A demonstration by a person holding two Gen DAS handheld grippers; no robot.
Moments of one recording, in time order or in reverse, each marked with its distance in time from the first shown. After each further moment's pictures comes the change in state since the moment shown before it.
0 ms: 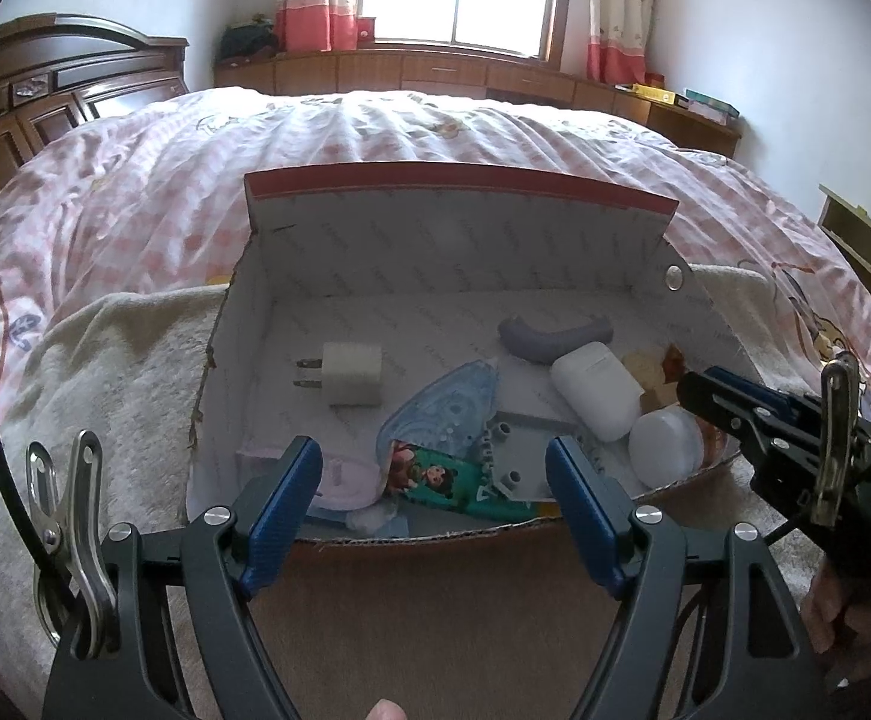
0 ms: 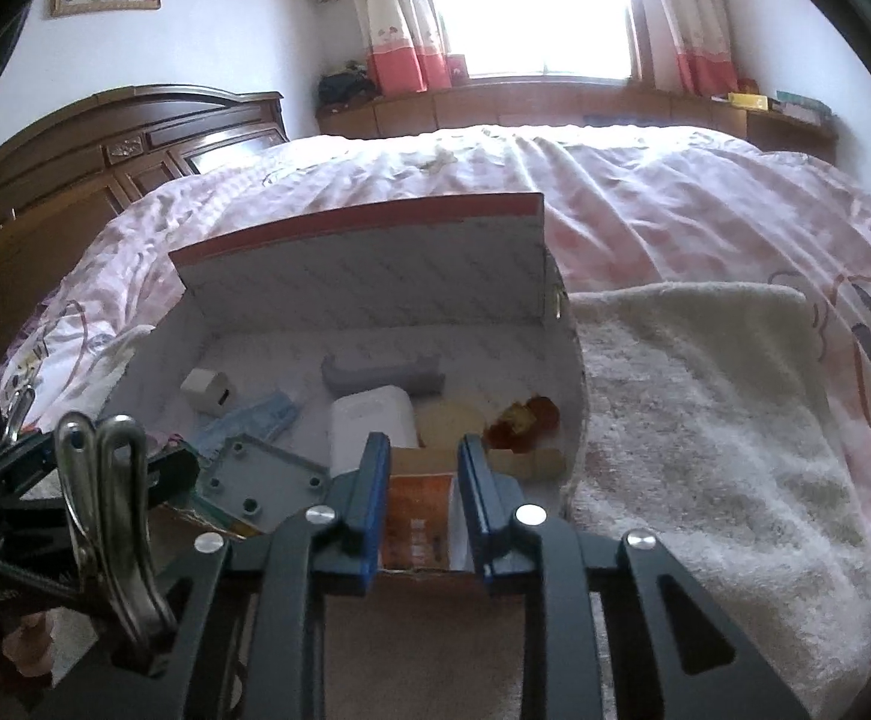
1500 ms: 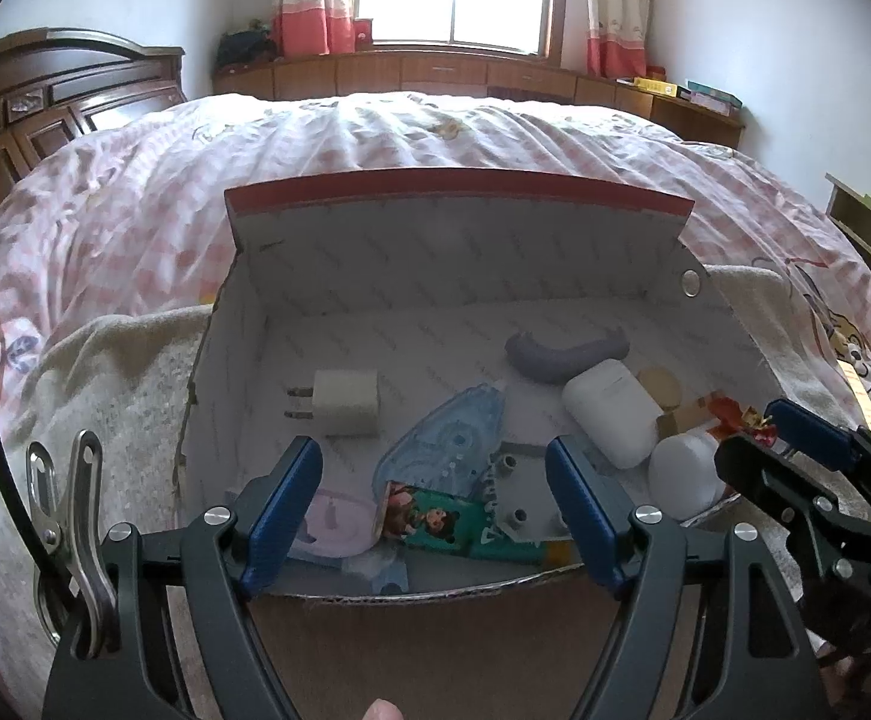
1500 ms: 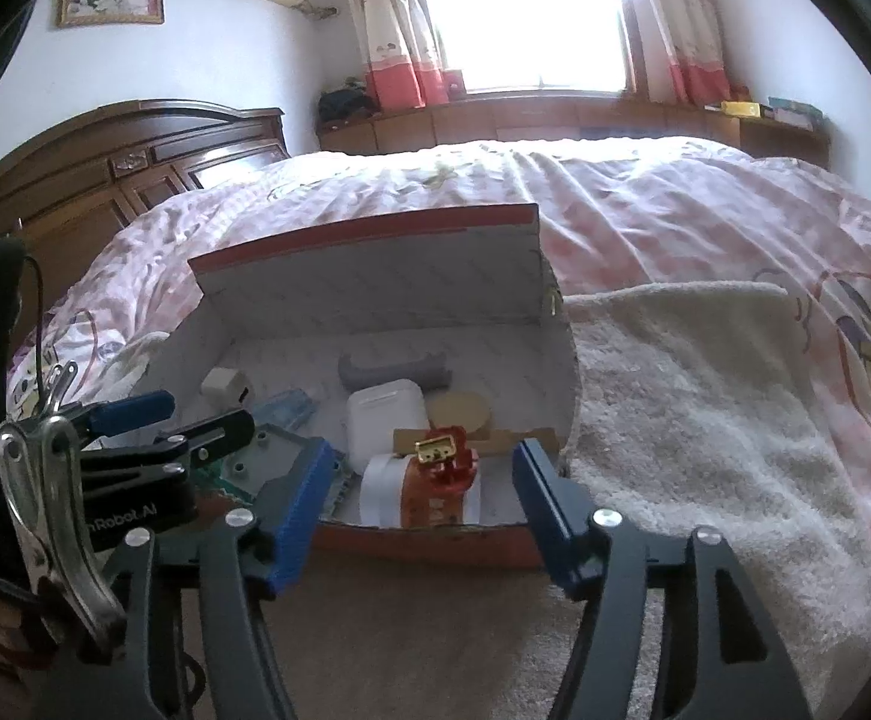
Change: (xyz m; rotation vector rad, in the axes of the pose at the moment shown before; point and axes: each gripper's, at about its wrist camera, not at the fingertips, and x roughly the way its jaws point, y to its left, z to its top) left arm 0.018 -0.001 0.012 0.027 0.002 0.023; right arm -0.020 0.008 -0.013 -0.001 -0.043 -0.003
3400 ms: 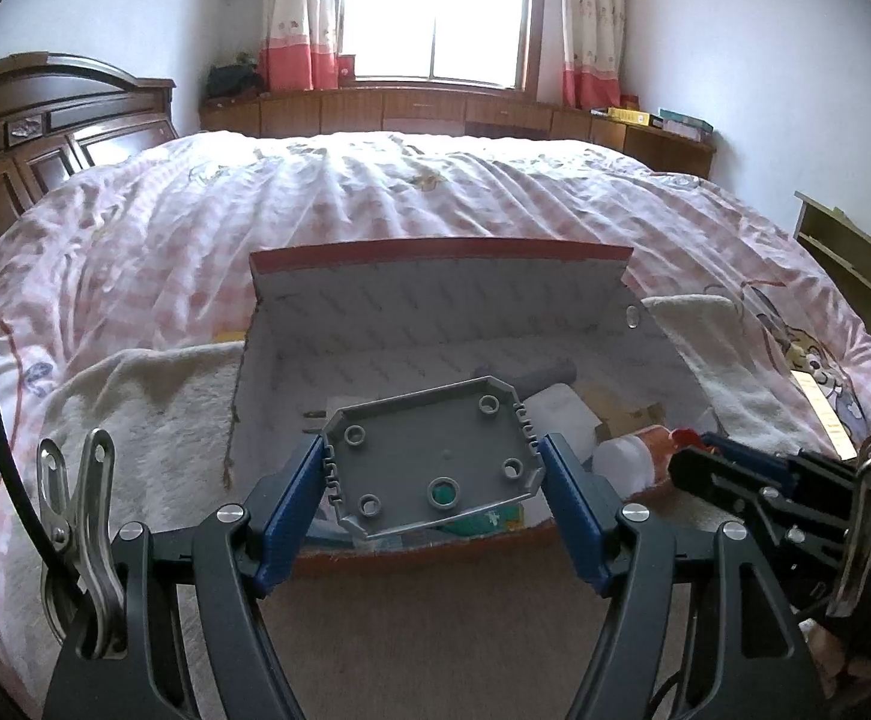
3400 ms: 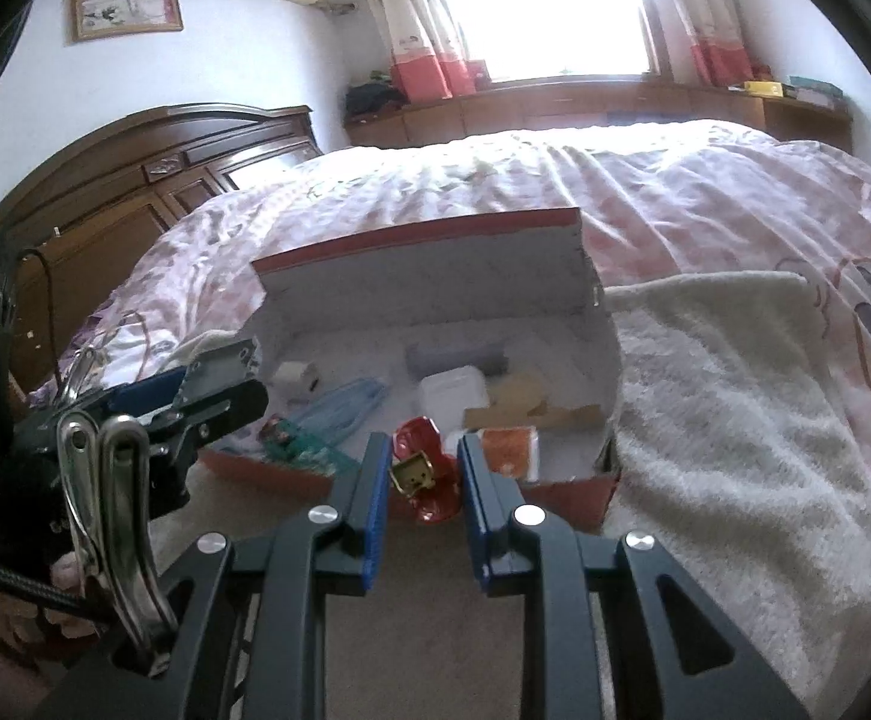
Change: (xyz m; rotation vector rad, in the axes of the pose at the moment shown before) left arm -0.050 -0.001 0.001 0.021 -0.085 -0.049; right arm -0.027 0.012 0.002 0.031 0.029 0.090
